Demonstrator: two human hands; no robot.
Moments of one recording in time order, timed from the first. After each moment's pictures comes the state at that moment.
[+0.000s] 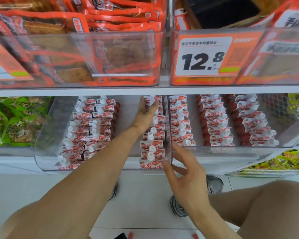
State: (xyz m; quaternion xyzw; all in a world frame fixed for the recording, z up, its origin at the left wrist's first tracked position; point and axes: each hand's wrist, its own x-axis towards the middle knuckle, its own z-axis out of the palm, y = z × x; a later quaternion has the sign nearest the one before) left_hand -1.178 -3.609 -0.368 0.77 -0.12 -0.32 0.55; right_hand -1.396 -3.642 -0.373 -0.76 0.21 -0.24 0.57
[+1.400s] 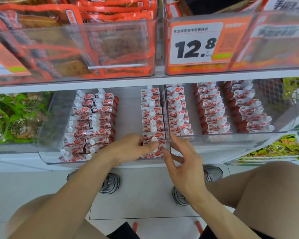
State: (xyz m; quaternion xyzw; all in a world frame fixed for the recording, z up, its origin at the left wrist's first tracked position) left_hand -1.235 -3.523 -0.339 0.81 -0.28 -0.45 0.25; right_hand -1.396 -3.638 -0.377 -0.78 0.19 -0.27 0.53
